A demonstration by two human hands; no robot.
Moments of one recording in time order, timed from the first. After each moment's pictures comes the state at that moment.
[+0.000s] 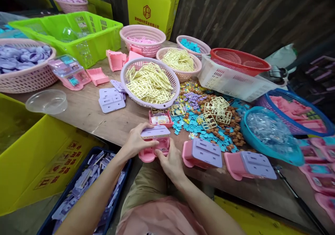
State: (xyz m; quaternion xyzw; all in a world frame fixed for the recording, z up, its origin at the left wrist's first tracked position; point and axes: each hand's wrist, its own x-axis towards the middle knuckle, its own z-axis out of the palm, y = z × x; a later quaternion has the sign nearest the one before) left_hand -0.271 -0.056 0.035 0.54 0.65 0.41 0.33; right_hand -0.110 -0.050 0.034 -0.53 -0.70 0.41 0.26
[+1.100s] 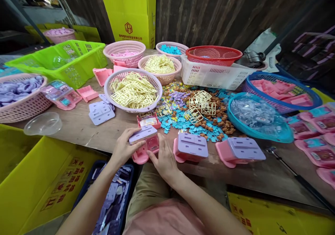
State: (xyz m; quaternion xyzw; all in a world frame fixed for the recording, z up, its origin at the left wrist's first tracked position) left_hand -0.262 -0.064 0.039 0.60 0.66 0.40 0.23; right_hand -0.087 -0.051 0.009 -0.44 -0.81 0.19 0.34
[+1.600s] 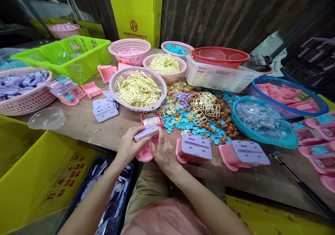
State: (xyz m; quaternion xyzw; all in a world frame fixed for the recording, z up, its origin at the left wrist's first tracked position) left_hand -0.252 -0.063 0.044 0.57 0.69 0.39 0.20; right_hand -0.105 -0.033 0.003 -0.44 -0.84 0.08 0.31
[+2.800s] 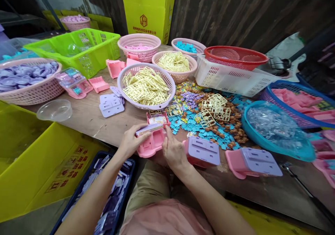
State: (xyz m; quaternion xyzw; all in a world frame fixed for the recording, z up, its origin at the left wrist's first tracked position) left_hand -0.269 -0.058 0.040 0.53 0.69 0.40 0.29; right_hand -0.097 -0.021 0.023 -0.43 -0.86 0.12 0.27
